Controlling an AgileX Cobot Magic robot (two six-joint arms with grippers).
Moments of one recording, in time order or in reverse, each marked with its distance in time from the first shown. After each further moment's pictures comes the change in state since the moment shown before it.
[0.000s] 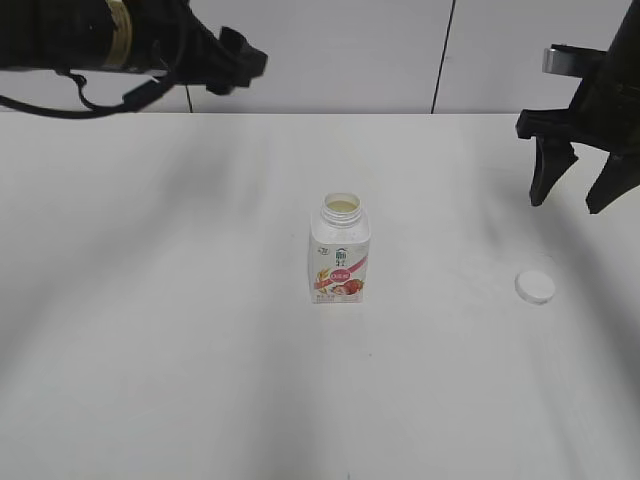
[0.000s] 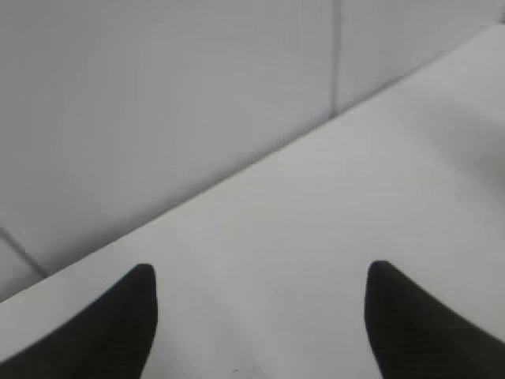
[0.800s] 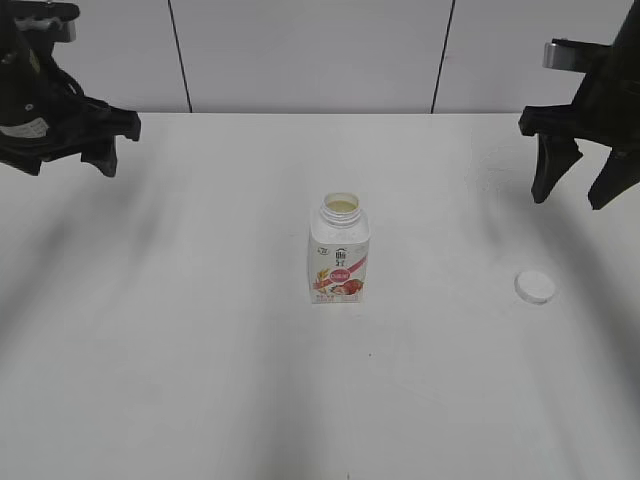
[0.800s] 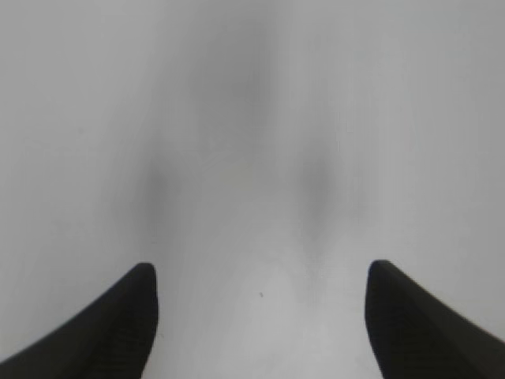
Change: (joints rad) left arm 0.077 -0.052 -0.016 -1.148 0.967 0.780; right arm 0.000 -0.014 0.000 -0.002 0.005 -0.032
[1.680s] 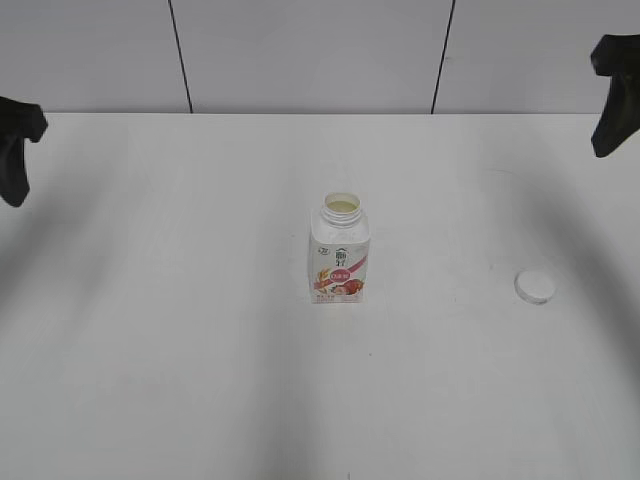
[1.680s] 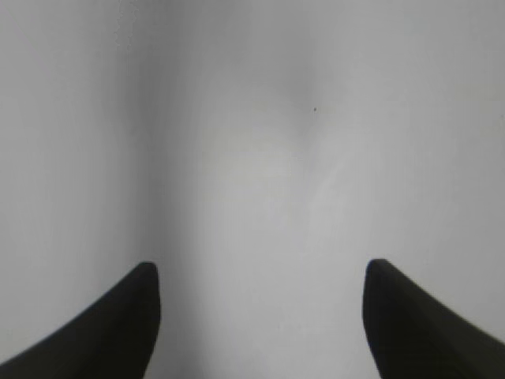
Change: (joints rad) left arm 0.131 -0.108 -0.077 -0.240 0.461 0.338; right arm 0.000 -0.313 0.117 0.010 0.000 -0.036
